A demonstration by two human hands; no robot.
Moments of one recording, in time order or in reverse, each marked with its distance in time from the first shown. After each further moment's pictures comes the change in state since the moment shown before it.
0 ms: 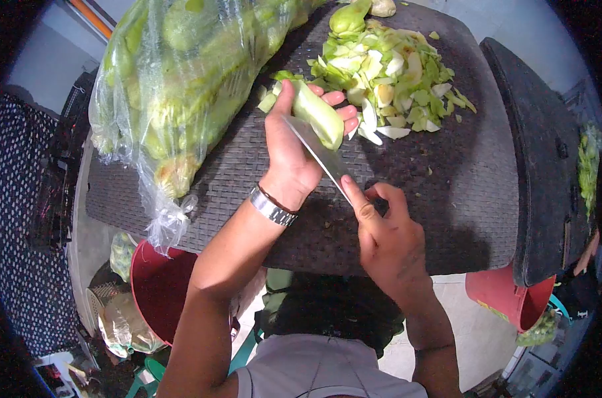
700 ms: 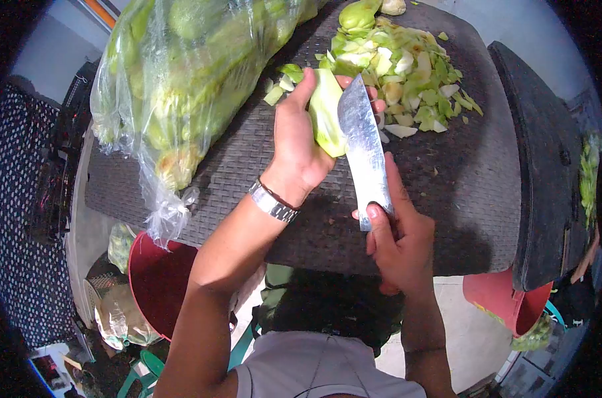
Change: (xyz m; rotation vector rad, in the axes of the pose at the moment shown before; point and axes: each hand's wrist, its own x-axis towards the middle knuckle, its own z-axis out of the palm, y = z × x) left_hand -0.003 0.003 0.017 0.024 -0.150 -0.109; right_hand 0.005 -0.003 -0.003 0.583 0.031 0.297
